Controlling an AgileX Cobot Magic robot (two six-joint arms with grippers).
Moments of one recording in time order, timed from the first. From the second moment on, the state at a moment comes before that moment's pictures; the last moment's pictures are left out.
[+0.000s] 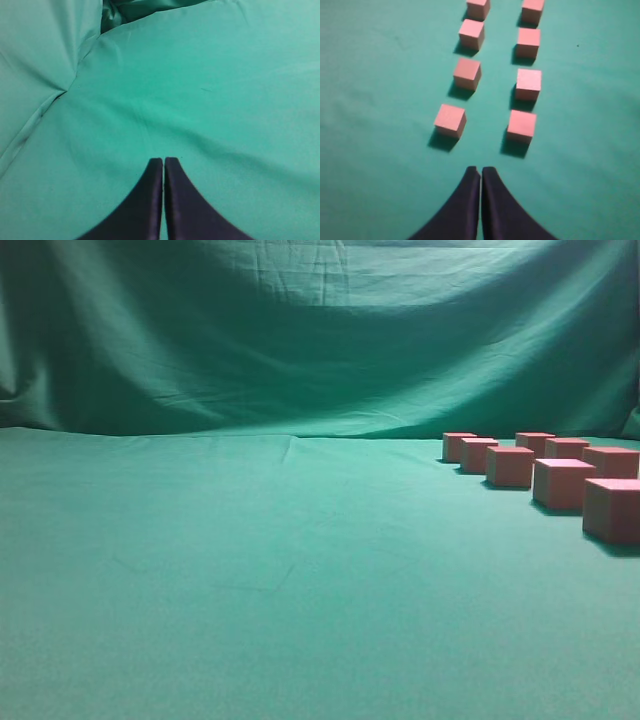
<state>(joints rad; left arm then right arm) 0.07 -0.02 0.02 0.41 0.37 -0.08 0.11 0.58 -0.54 0.25 0.87 -0.27</state>
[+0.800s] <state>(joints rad) 0.07 -0.02 0.02 0.41 0.37 -0.08 0.38 1.31 -0.80 0.06 0.81 0.04</state>
